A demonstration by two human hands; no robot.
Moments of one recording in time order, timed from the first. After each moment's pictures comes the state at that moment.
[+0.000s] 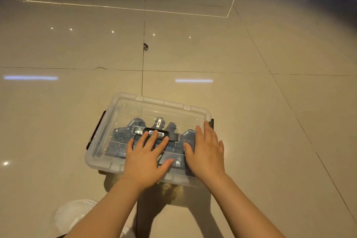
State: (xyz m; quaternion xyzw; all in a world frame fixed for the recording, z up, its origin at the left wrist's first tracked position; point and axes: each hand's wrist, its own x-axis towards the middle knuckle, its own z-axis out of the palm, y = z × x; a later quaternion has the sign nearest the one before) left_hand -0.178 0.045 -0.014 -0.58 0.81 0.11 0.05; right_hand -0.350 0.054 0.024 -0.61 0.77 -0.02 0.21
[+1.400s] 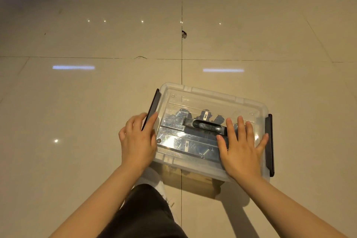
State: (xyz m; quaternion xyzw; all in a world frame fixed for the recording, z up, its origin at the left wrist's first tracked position) left_hand -0.053 0.021 -0.029 -0.68 0.71 0.05 -0.17; right_hand -0.306 0.046 -0.035 -0.64 0.77 0.01 0.07
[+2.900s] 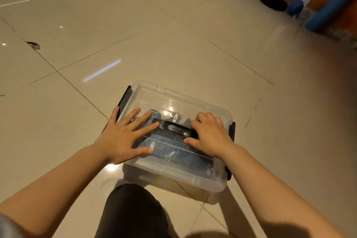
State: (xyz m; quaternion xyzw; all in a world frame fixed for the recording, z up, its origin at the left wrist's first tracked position) left_hand -0.070 -0.024 -0.029 -0.03 1.00 0.03 0.07; right_hand -0.236 0.181 0.020 -0.48 0.87 0.03 0.13
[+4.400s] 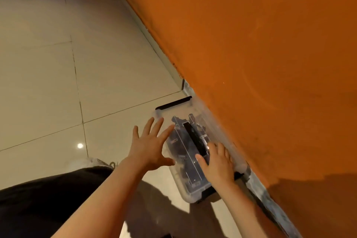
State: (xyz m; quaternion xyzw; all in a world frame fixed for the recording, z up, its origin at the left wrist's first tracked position) left_hand 0.258 0.468 0.087 0.37 0.92 -0.02 0.15; right_hand 0.386 0.641 0.009 0.29 0.95 -0.11 0.05
